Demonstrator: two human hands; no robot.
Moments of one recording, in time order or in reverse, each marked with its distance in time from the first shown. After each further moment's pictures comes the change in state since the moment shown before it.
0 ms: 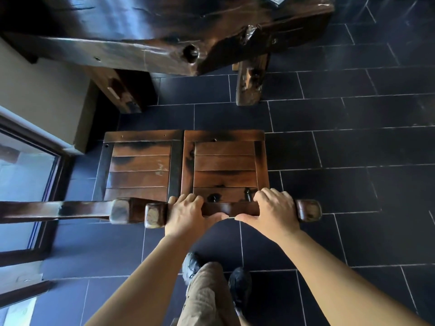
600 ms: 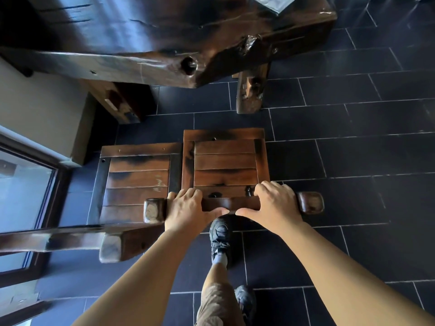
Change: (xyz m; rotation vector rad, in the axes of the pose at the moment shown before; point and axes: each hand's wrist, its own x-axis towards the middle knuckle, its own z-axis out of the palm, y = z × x) left_hand 0.080 0.002 -0.026 0.078 -0.111 -0.034; right_hand 0.083 0.024 0.009 0.009 0.014 -0.019
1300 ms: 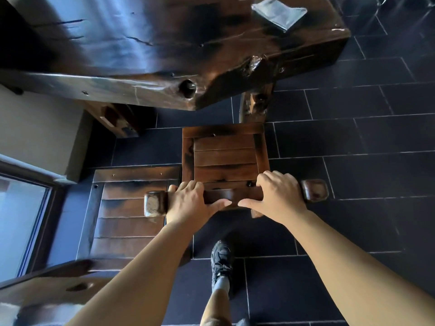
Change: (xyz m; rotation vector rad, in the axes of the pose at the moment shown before) left_hand 0.148 0.002 -0.040 0.037 0.021 -0.025; right_hand 0.155 0.056 0.010 0.000 0.011 -0.067
